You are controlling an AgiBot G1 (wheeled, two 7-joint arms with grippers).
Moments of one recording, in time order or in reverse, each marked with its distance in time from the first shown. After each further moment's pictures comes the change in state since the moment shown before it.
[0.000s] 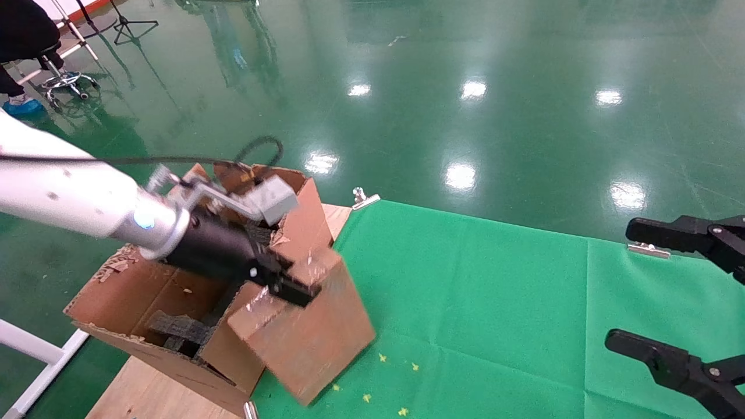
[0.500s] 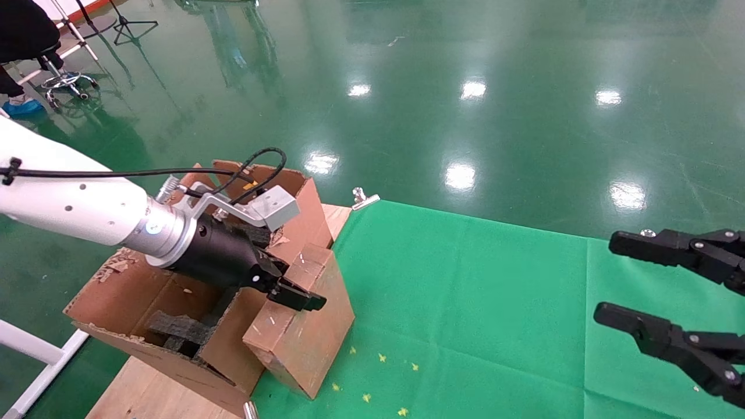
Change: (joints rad) left arm 0.046 0.021 0.041 -0.031 0.070 -0.014 -0.057; right arm 0.000 0.000 0.000 0.000 0.000 0.000 0.000
